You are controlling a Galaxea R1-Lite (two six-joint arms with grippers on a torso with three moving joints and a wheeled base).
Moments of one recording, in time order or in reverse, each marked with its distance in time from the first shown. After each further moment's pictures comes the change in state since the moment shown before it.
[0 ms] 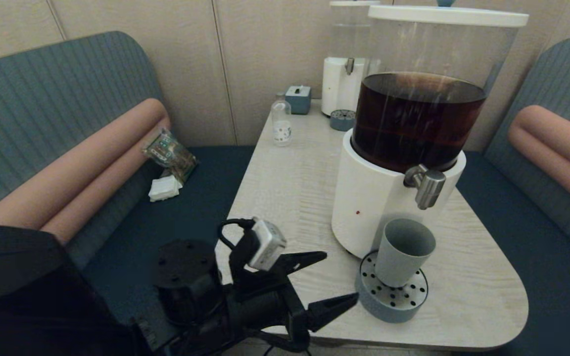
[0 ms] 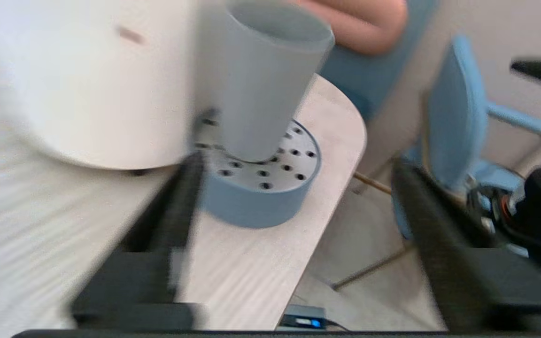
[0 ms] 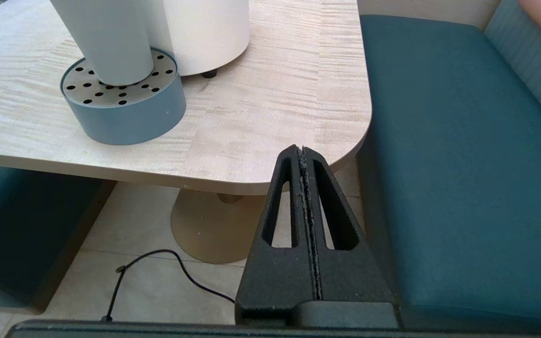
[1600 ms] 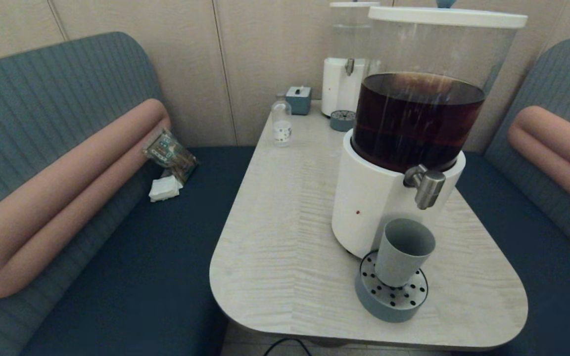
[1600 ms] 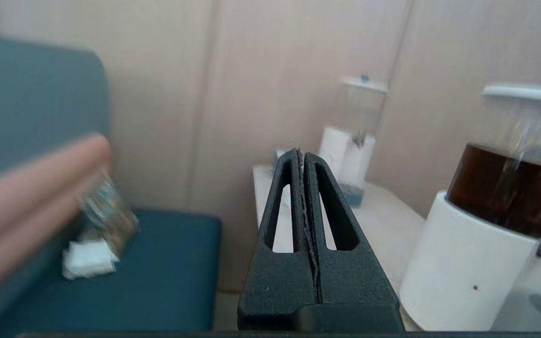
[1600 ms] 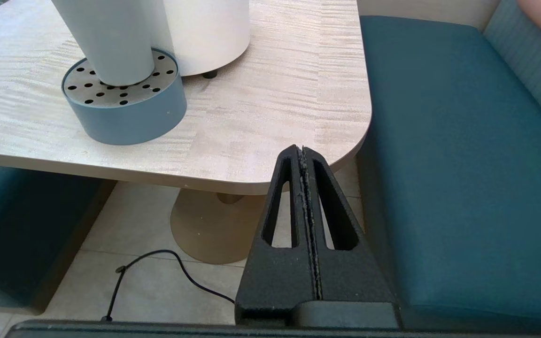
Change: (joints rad) left arm 0.679 -1.380 0.354 0.485 0.408 -0.132; right arm 0.000 0.000 0.000 0.000 0.000 0.000
